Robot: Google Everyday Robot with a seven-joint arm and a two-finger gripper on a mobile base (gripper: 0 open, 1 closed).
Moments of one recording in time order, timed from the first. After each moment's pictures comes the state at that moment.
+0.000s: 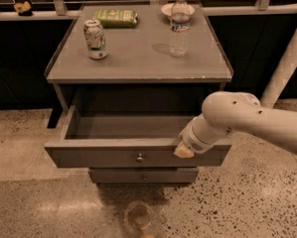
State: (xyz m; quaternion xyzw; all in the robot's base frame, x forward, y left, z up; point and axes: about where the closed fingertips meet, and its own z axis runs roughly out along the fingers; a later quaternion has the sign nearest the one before) arm 0.530 -0.127 0.641 -0.54 0.82 0.07 0.19
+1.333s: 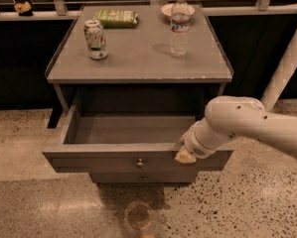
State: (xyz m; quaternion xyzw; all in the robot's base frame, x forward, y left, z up) arm 0.512 -0.128 0.641 -0.54 0.82 0.08 0.18
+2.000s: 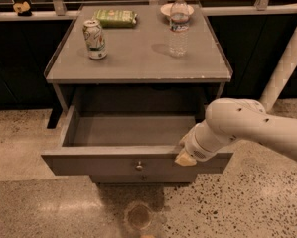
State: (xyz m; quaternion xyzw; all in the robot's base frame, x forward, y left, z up) arm 0.503 -0.128 0.640 -0.54 0.82 0.08 0.18
